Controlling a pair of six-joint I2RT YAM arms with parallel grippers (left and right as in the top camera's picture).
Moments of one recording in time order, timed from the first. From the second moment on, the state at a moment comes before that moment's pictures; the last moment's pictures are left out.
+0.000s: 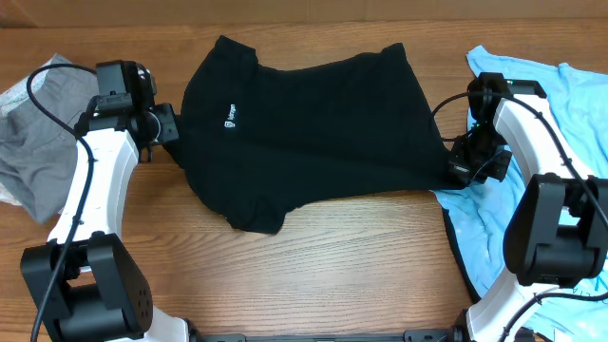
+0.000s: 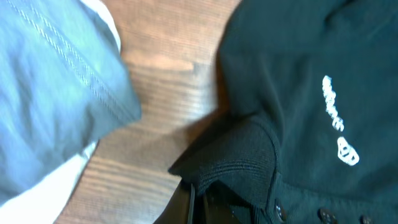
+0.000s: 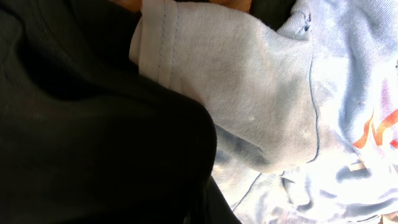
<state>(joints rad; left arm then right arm) 0.15 1.71 1.32 -0.65 0.00 -0.12 -0.08 1.95 1.48 -1.30 0.11 0.41</state>
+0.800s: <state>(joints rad) 0.20 1.71 1.32 -0.58 0.01 -0.12 0.02 1.95 1.48 -1.22 -0.01 0.41</state>
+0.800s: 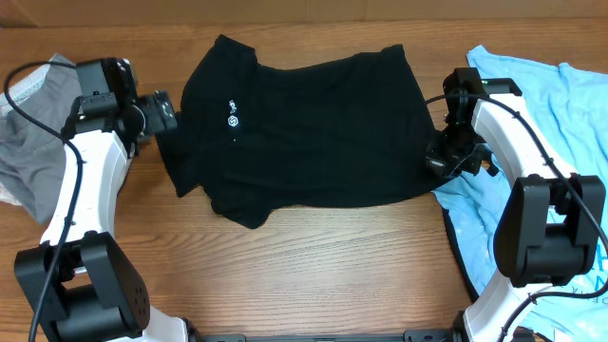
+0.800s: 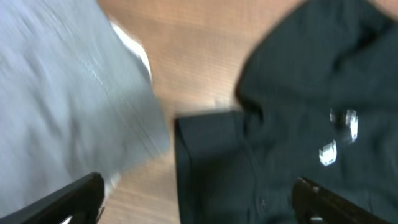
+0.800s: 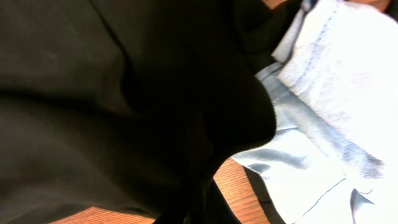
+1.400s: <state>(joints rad) -0.01 1.71 1.21 -1.00 0.19 -0.18 0.01 1.95 1.48 -1.23 0.06 0.39</state>
